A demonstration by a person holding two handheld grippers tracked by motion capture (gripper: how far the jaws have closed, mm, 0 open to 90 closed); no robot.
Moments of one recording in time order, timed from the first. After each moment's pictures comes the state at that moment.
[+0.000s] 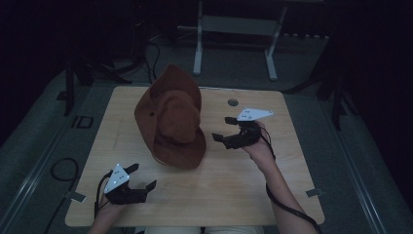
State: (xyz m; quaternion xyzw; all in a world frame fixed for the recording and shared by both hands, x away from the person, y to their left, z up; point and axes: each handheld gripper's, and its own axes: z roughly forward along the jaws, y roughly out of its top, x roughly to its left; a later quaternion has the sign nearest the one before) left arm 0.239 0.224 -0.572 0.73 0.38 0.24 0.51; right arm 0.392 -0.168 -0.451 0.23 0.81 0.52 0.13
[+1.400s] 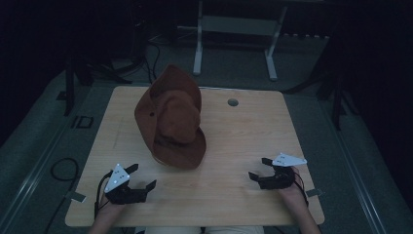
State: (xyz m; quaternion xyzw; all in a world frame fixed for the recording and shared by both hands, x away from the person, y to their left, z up) left arm 0.240 0.224 -0.574 0.73 0.38 0.24 0.51; right arm 0.324 -0.290 -0.558 0.32 0.81 0.46 0.15
